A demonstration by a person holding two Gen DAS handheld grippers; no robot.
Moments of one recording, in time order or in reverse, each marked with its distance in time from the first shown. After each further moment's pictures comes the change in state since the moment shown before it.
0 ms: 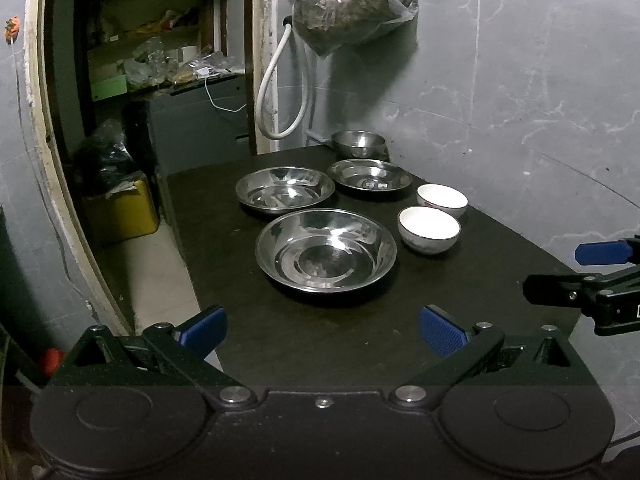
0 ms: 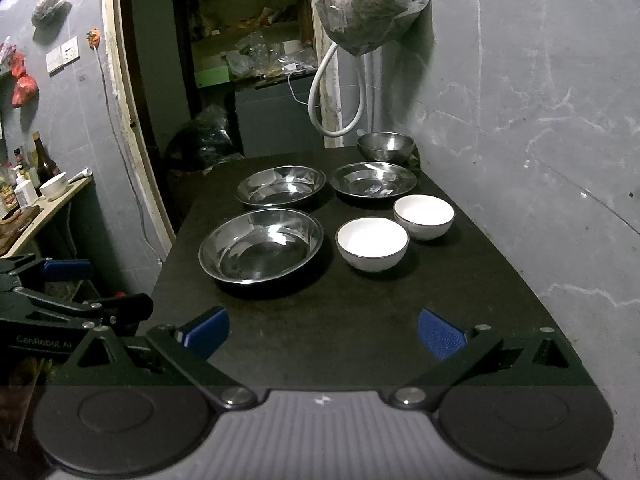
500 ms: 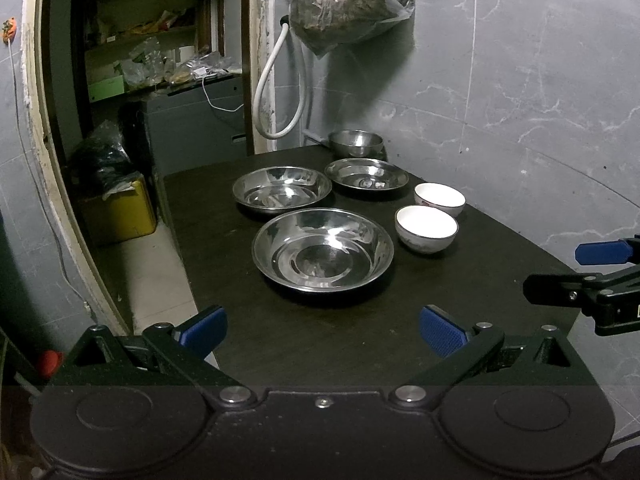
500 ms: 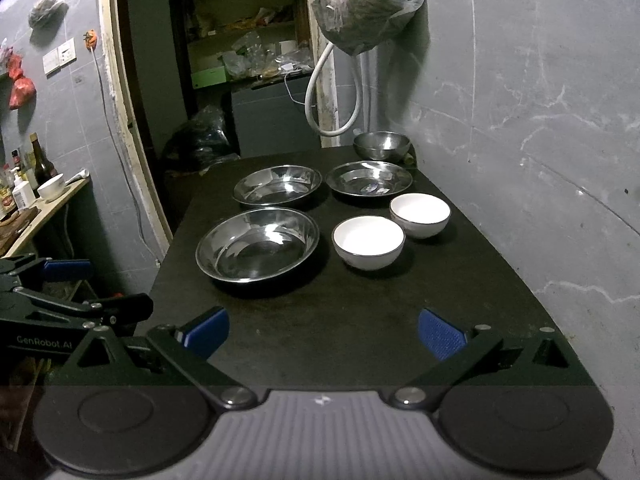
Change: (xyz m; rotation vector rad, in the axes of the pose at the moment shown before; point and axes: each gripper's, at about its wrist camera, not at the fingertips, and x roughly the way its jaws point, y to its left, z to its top) left arm 0.002 -0.001 0.001 0.007 0.001 -0.004; right arm -0.001 -0.002 -0.001 0.003 0.000 -0.003
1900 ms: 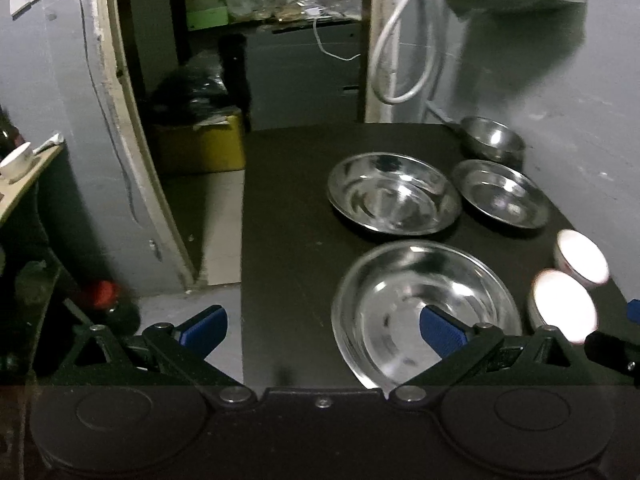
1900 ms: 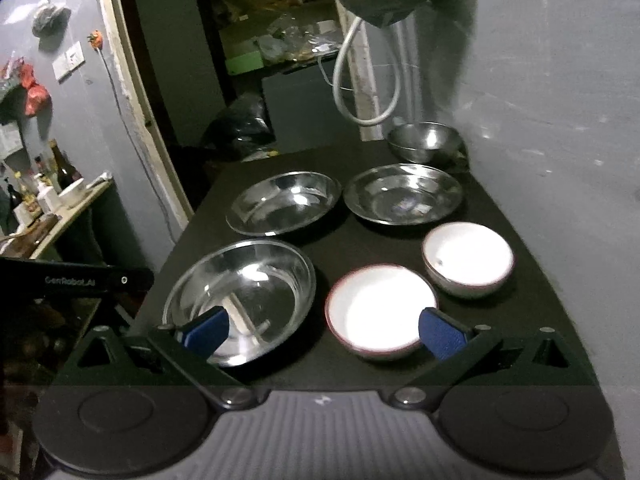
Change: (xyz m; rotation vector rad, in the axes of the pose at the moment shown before) left arm 0.117 0.040 0.087 -0.231 0.190 0.303; right arm 0.143 -0.056 0.077 -0.011 0.068 0.214
